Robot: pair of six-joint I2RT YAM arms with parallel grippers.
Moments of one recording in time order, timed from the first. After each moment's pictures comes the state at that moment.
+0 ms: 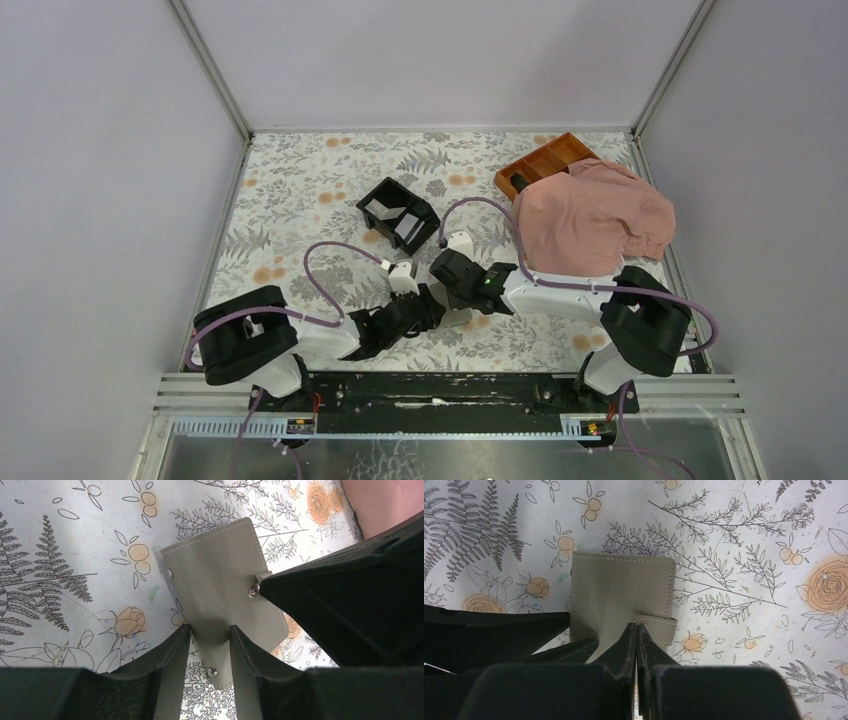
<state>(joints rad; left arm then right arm) -1.11 1.51 0.38 0.51 -0.42 -0.97 1.01 1.56 0.89 -0.36 0.35 0.60</state>
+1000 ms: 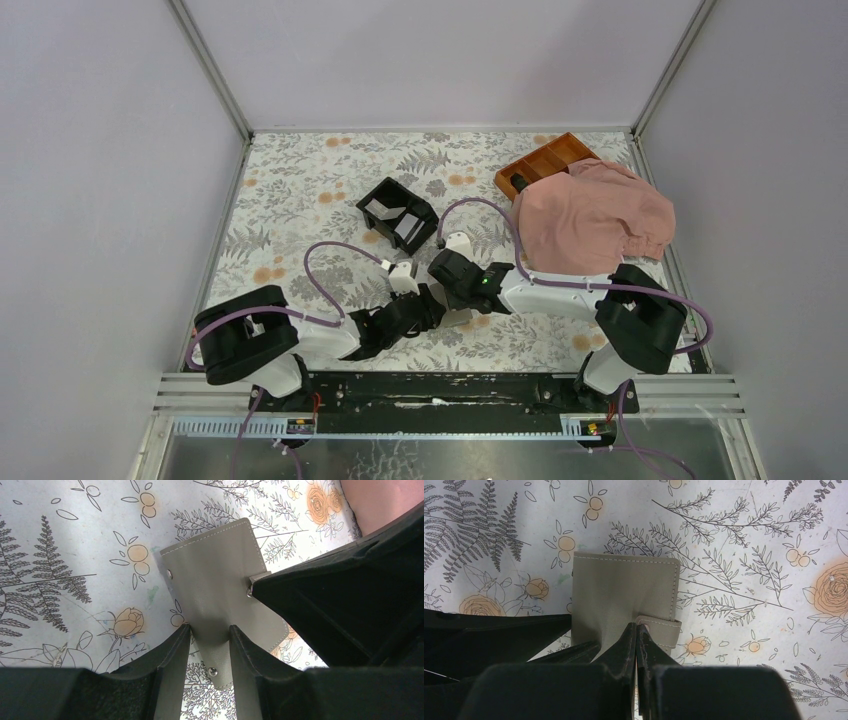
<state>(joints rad) -1.11 1.51 0.38 0.52 -0.41 -0.97 1.01 1.59 0.90 -0.36 0.35 0.60</state>
